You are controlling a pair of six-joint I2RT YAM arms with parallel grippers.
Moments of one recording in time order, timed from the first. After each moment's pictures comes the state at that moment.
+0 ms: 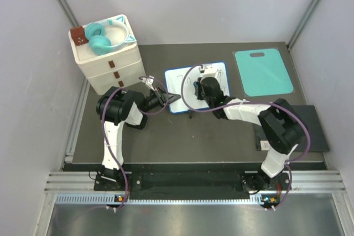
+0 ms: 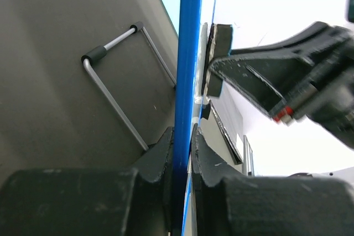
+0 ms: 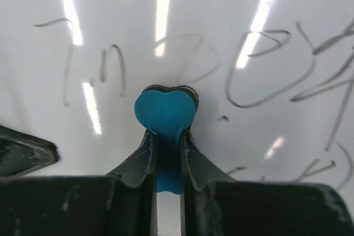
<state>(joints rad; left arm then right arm) -0.27 2.24 0.71 1.57 0.74 -1.09 0.65 1.71 0.93 0.34 0.33 0.26</state>
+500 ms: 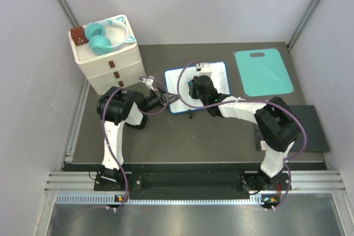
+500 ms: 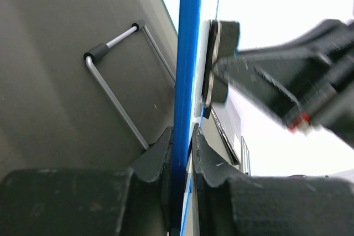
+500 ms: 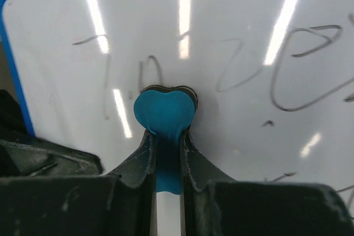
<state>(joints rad) -0.27 2.24 0.71 1.57 0.74 -1.12 0.72 1.79 1.05 0.27 0.39 0.38</state>
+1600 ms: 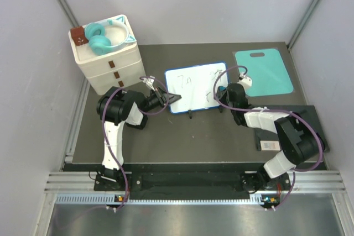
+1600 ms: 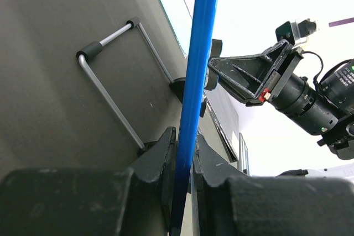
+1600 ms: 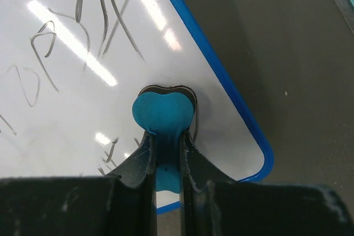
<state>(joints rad) -0.27 2.25 0.71 1.57 0.75 -1.12 0.44 1.56 0.66 0.38 0.32 0.75</state>
